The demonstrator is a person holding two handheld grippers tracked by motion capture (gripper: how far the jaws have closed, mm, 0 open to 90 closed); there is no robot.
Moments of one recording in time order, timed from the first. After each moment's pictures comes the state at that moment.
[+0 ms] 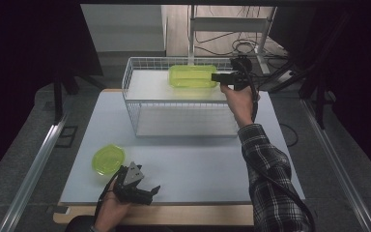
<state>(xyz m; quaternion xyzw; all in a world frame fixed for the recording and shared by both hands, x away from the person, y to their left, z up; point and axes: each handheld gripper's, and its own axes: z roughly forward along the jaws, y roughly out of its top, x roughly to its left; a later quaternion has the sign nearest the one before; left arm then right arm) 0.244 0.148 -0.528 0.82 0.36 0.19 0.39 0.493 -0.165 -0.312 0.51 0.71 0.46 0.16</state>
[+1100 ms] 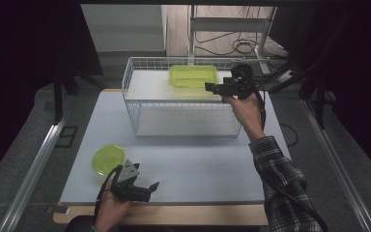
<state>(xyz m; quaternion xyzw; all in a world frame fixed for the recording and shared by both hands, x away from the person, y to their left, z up) 0.245 0.156 -0.526 0.79 0.39 0.18 0.43 0.458 -0.168 -0.308 0.41 0.76 0.48 0.16</state>
